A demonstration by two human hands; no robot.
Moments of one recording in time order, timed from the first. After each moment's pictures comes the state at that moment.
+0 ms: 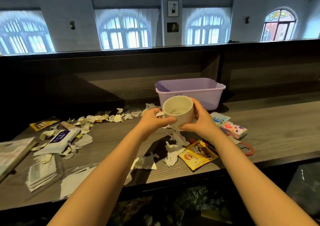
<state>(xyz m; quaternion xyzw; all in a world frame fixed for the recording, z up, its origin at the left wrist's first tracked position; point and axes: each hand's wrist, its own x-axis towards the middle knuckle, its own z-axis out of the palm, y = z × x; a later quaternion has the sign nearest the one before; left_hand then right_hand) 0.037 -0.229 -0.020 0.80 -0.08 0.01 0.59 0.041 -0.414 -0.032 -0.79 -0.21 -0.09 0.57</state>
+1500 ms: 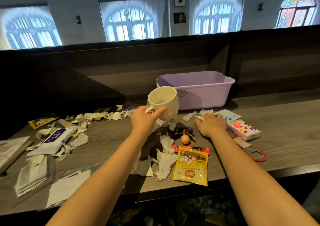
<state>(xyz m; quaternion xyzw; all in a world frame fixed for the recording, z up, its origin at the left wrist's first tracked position) 0.056 -0.236 -0.036 0.78 0.08 0.25 0.57 0.141 -0.436 -0.086 -0.99 0.04 0.00 0.11</state>
